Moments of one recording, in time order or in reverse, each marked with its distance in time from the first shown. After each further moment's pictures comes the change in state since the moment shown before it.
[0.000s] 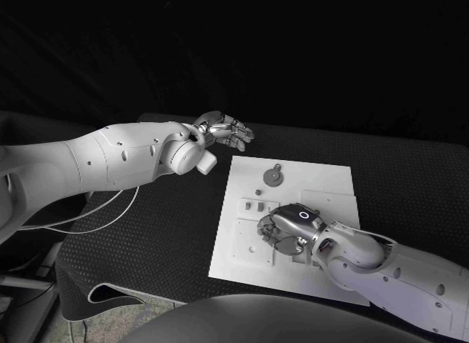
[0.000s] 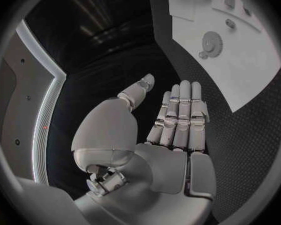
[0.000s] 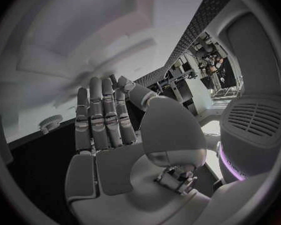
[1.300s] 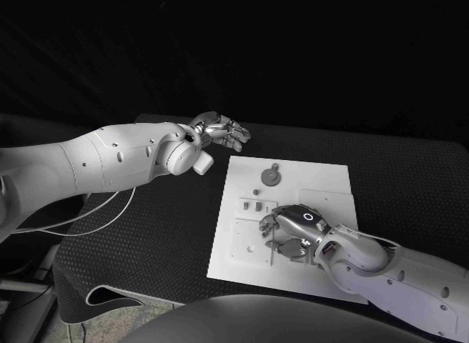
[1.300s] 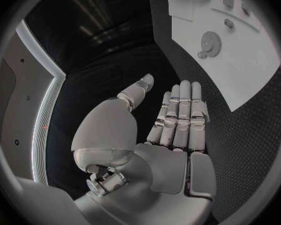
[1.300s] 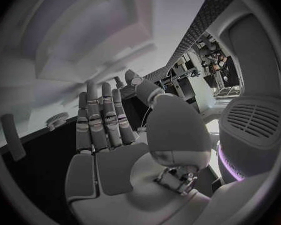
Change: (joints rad) left arm 0.000 -0.004 0.000 0.000 0.000 0.005 -0.005; left_hand -0.004 -0.004 -0.003 0.003 0.000 -0.007 0.000 0.000 -0.001 -0.007 0.000 0.000 -0.001 0.000 0.000 -0.004 0.002 0.000 0.000 0.000 0.000 -0.002; right arm -0.008 -0.034 -0.009 0.019 0.009 -0.056 -0.014; right_hand -0.078 -0.128 -0.025 0.017 0.000 -0.097 0.051 -0.066 -0.025 -0.095 0.059 -0.081 -0.011 -0.112 0.060 -0.100 0.017 -0.022 -0.117 0.006 -0.046 0.094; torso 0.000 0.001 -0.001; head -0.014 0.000
